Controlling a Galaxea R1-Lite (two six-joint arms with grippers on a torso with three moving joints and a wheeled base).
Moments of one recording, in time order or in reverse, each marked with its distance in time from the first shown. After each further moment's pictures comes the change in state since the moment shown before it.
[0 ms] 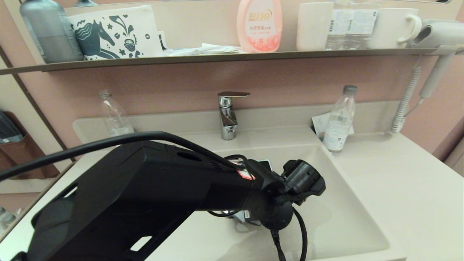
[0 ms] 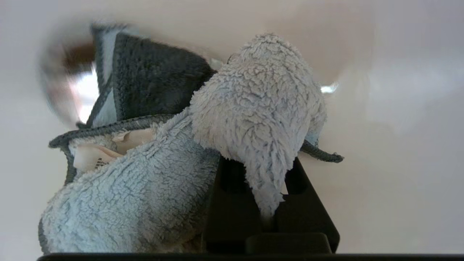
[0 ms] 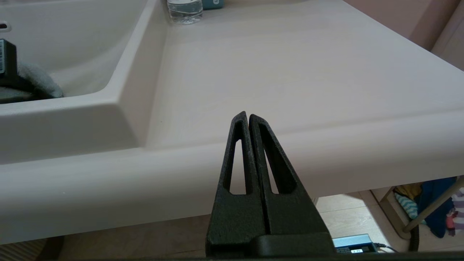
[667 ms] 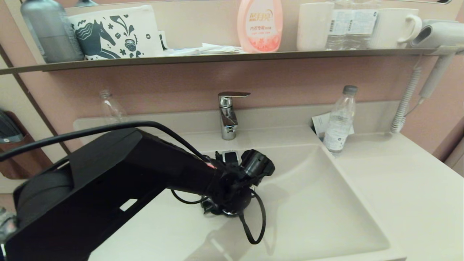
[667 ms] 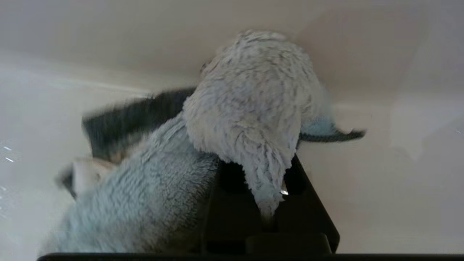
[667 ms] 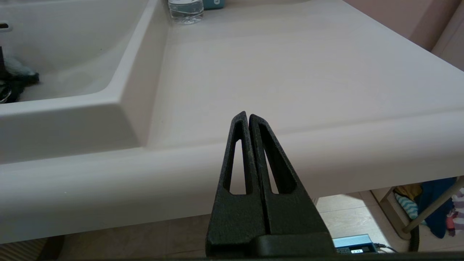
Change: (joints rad) left arm 0.204 -0.031 0.232 -0.319 0.078 0.201; right arm 0.000 0.000 0.000 0.000 0.000 0.000
